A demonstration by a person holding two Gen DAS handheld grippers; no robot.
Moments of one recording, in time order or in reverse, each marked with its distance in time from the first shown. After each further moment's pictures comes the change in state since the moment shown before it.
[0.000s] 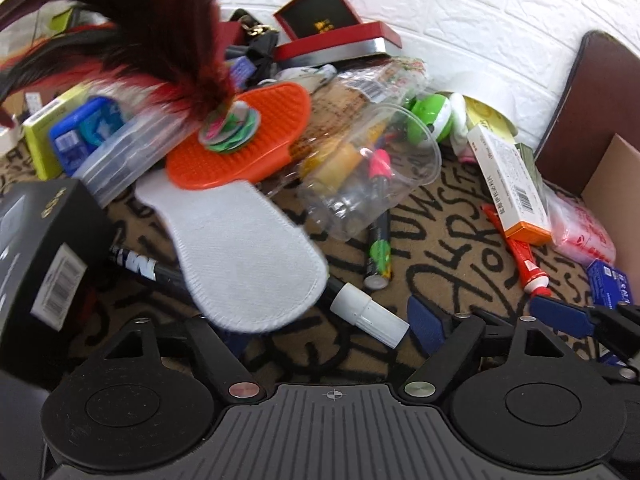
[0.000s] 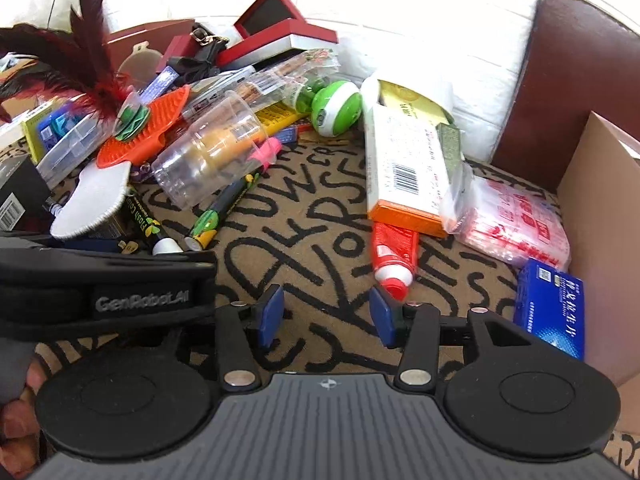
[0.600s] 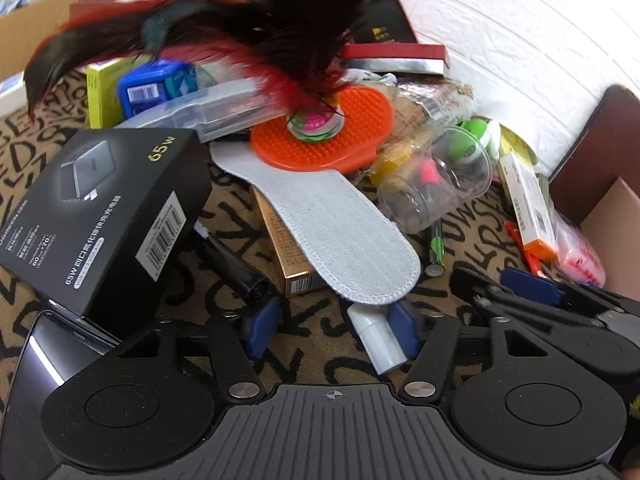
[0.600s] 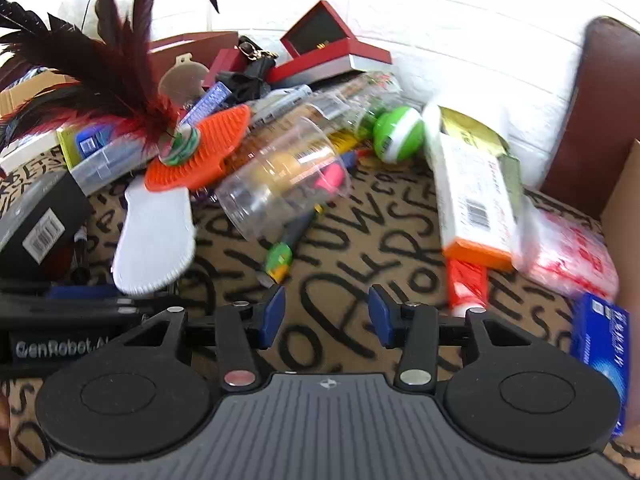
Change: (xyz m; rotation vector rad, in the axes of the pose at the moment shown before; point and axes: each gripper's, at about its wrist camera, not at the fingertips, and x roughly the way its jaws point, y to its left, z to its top) left arm -0.026 0.059 -0.005 -0.131 0.022 -0.049; right arm 0.006 0.032 0.020 -0.013 -0.039 0.092
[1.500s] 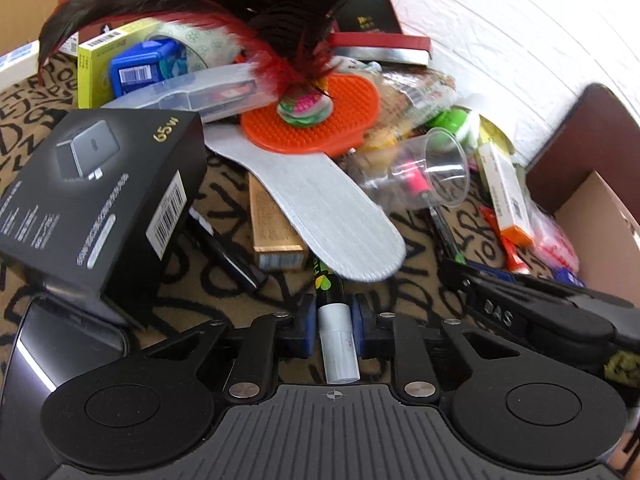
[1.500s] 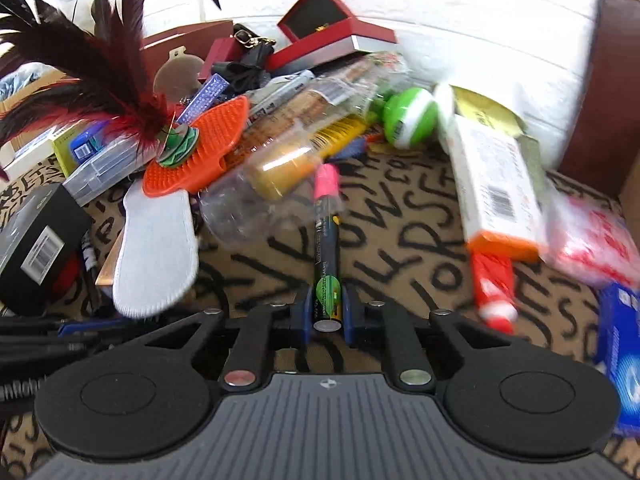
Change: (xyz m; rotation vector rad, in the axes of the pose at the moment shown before) left arm -0.010 0.006 -0.008 0.011 0.053 -0.090; right arm 0.005 -0.003 -0.001 0.059 0.058 0.020
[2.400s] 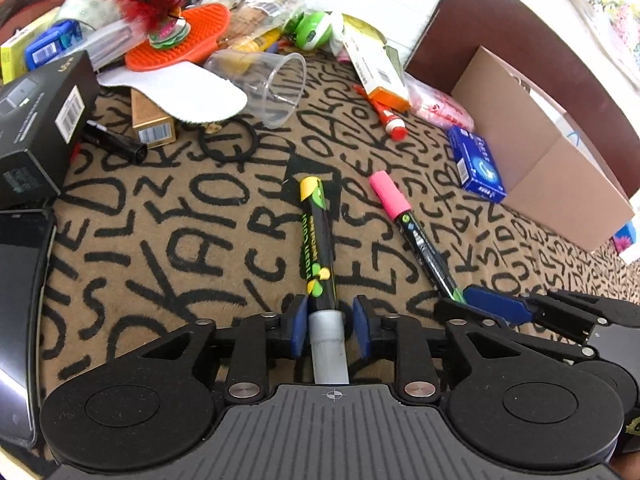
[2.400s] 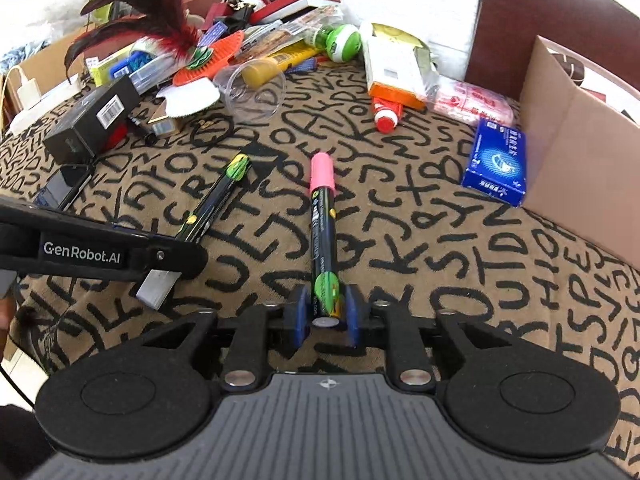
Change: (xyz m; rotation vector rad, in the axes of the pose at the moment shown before) left arm -0.036 -0.048 -0.074 0.239 0.157 -0.169; right arm -0.124 -0.008 -0.115 0.036 0.076 -0.087
